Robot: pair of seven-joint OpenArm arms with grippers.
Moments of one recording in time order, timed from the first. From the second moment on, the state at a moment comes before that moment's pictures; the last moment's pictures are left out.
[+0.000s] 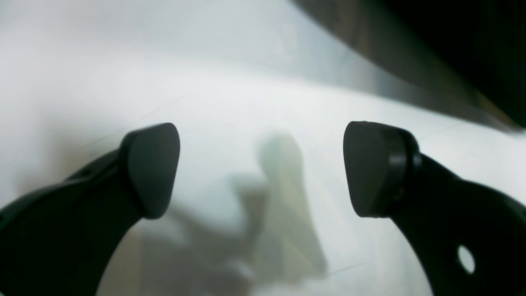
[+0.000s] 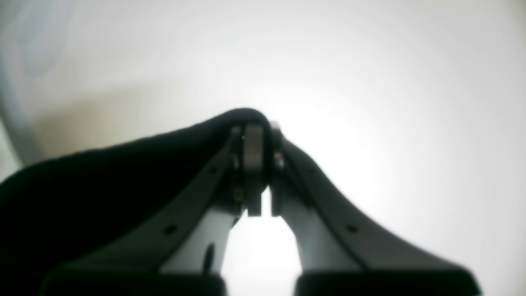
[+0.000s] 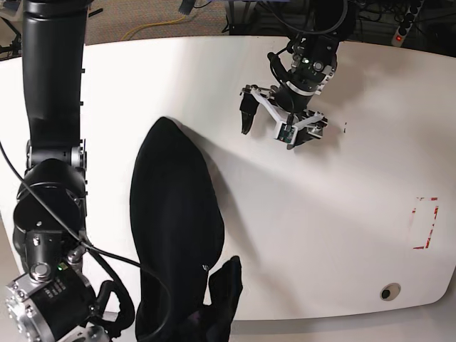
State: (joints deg) left arm 15.0 -6.5 17.2 100.1 -2.7 -2.5 24.0; right arm 67.1 16.4 -17.1 105.4 -2.4 37.9 -44.7
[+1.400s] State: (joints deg) left arm -6.5 6.1 31.1 66.3 -2.8 -2.4 15.0; right arm 68.6 16.2 -20.9 101.1 -2.2 38.2 -45.5
